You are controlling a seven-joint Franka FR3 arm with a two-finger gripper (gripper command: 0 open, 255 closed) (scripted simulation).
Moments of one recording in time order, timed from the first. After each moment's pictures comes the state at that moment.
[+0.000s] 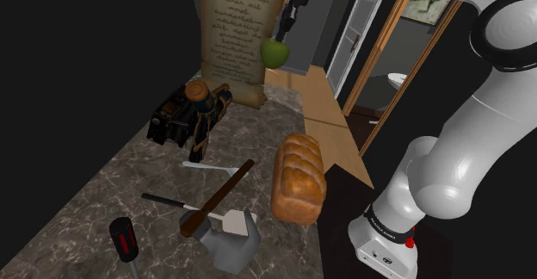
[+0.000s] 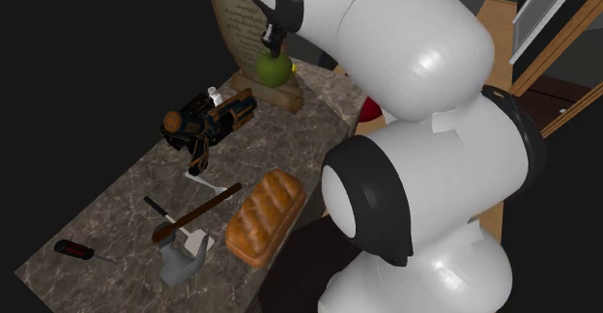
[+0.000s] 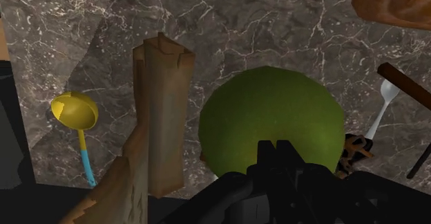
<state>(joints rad) 0.24 -0.06 -0.32 -1.64 0.08 1.72 -0.84</state>
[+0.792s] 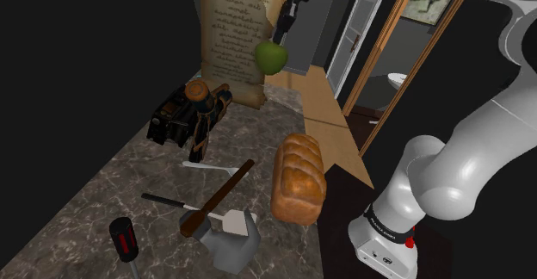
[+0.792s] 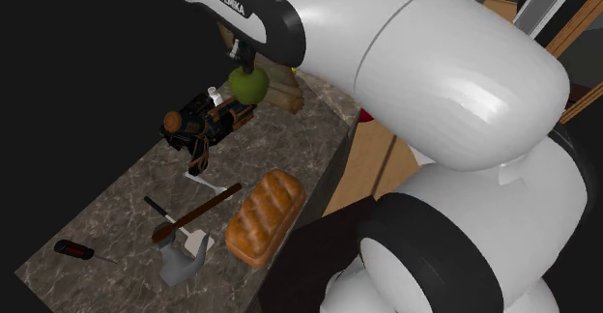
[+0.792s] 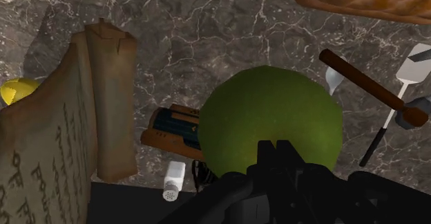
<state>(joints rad) 0.32 -0.23 -0.19 -1.79 0.03 1.71 -0.63</state>
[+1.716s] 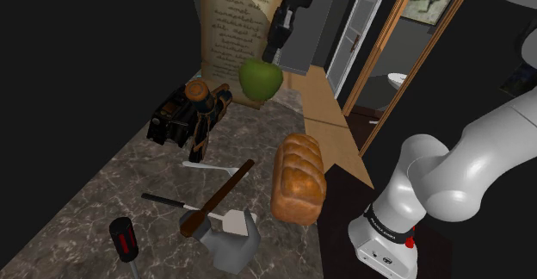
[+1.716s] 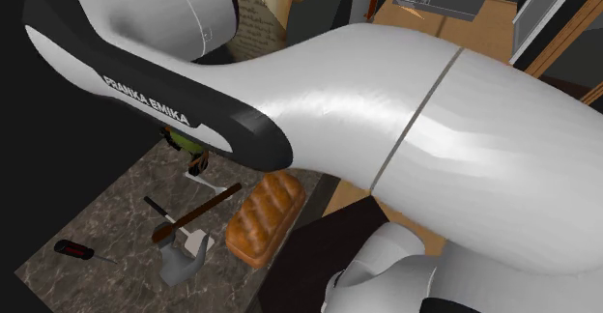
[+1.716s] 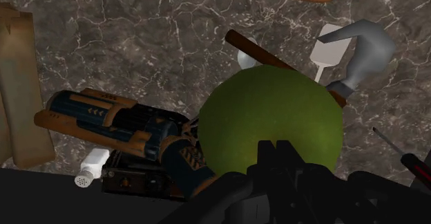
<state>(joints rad) 0.42 -0.39 0.04 -1.95 0.03 1.73 -0.29</state>
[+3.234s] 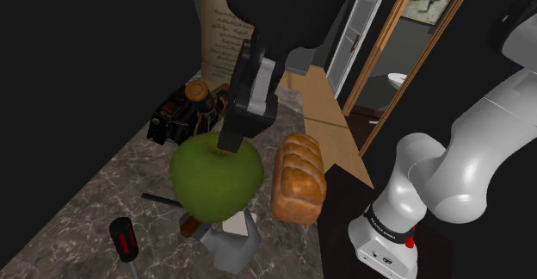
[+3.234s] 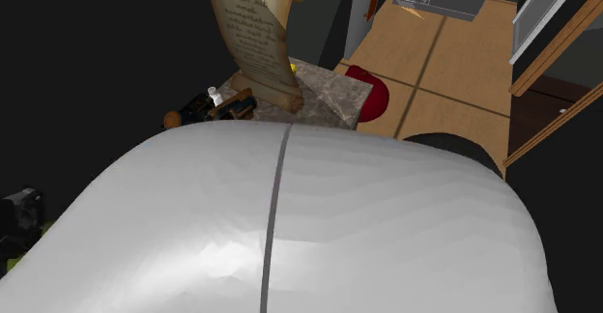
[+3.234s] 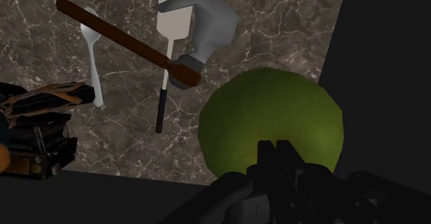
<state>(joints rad) 0.58 -0.20 0.48 -1.73 0.01 1.71 0.31</state>
